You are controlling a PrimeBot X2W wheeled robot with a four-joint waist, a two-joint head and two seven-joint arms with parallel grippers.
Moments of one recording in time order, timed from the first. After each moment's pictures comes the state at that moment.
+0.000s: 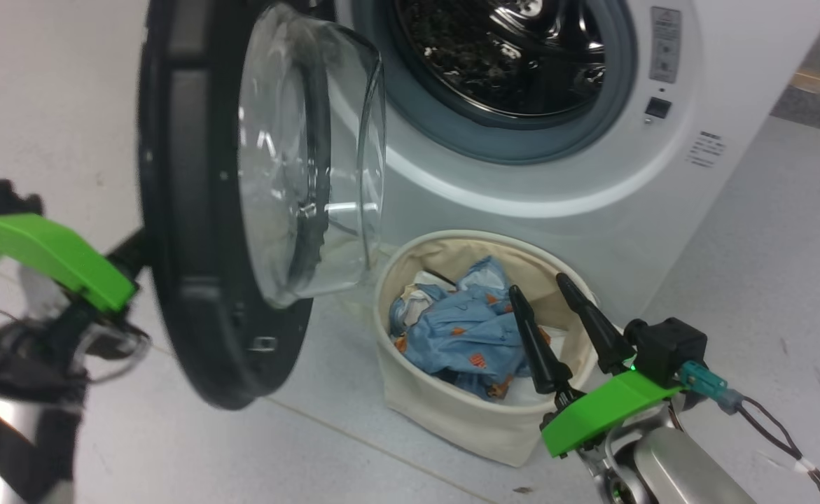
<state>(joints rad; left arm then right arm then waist) -0.58 0.29 0.00 0.33 -1.13 -0.05 0.65 -0.28 -0.17 0.47 0.20 0.48 0.12 -0.21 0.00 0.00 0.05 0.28</state>
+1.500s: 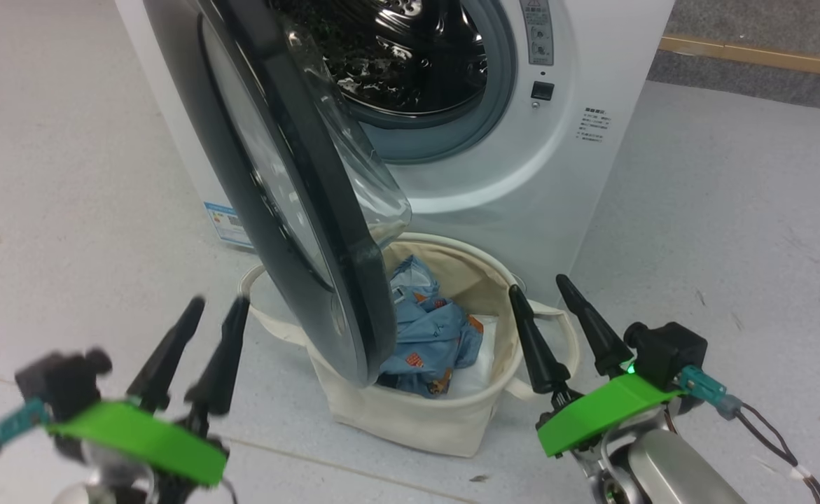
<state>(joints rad) -0.15 0.24 -0.13 -0.05 -0.78 -0.11 0.10 -0.27 -0.14 0.46 0.23 0.49 0.12 -0.25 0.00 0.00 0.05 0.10</state>
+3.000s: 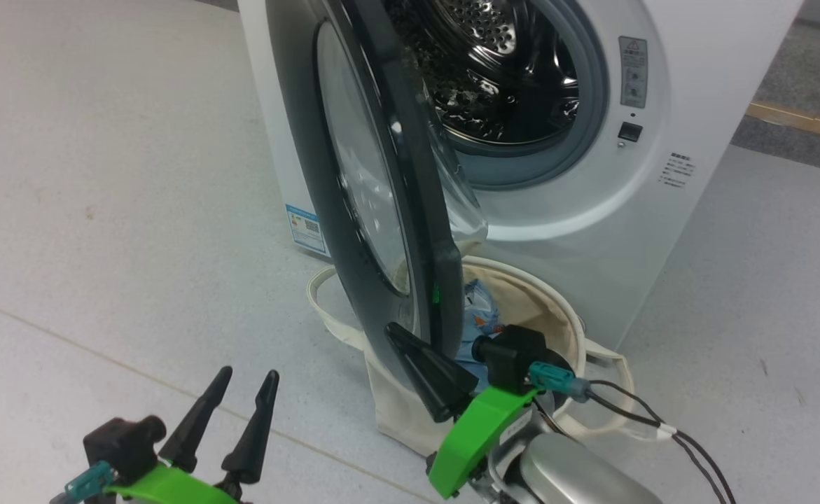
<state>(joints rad) -0.08 0.29 -0.29 0.15 -0.59 -0.12 -0.13 -0.43 -0.08 0.81 0.30 0.56 0.12 -0.15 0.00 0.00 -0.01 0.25</state>
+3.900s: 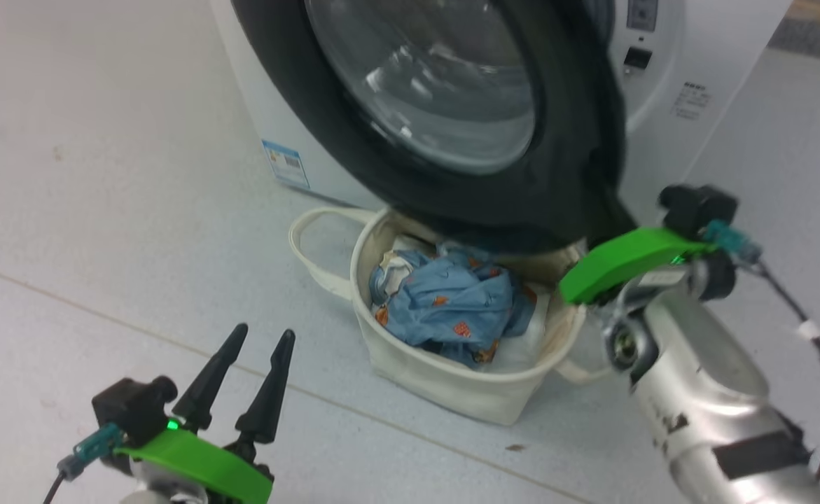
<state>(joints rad) -0.17 0.28 -0.32 0.14 -0.61 -0.12 -0.13 -0.66 -0.06 0.32 0.67 0.52 0.13 -0.25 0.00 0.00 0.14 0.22</state>
